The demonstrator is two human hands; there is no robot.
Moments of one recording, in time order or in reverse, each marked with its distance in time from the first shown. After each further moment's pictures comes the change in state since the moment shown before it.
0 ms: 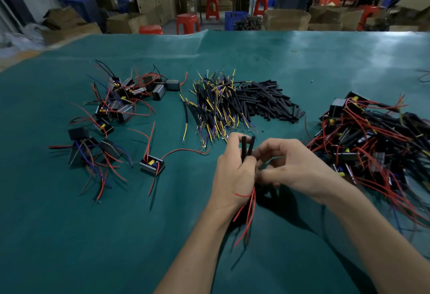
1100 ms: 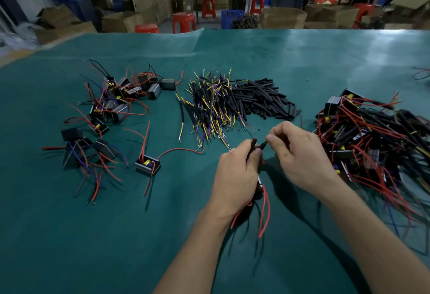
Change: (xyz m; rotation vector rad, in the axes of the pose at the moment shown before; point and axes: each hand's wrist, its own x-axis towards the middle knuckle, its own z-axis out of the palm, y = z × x) left_hand -0.004 0.009 0.003 0.169 -0.066 0.116; right_hand 0.008 0.011 -0.012 -0.560 0.471 -0.253
